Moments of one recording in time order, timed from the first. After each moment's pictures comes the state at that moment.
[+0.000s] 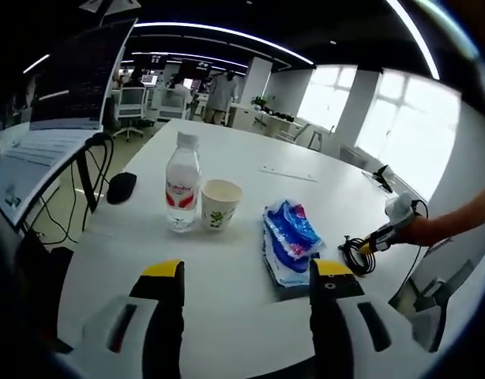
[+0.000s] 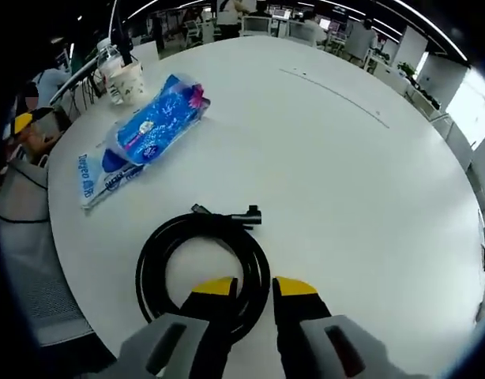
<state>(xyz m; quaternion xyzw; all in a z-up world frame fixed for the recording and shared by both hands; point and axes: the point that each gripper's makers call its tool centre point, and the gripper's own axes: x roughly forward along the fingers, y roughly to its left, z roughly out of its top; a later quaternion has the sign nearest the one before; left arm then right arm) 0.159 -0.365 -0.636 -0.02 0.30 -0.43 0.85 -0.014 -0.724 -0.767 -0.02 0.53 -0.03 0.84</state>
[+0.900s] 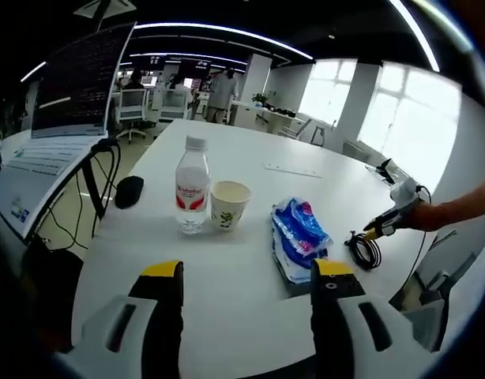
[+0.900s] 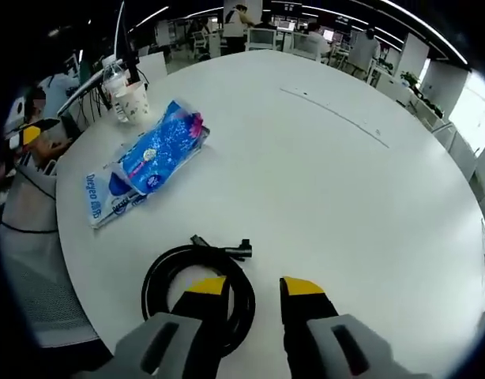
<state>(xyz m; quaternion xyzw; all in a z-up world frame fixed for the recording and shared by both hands) 0.168 -0.352 -0.631 0.00 0.30 -0.43 0.85 0.022 -0.728 -0.739 -0.02 0.49 0.00 0.87</state>
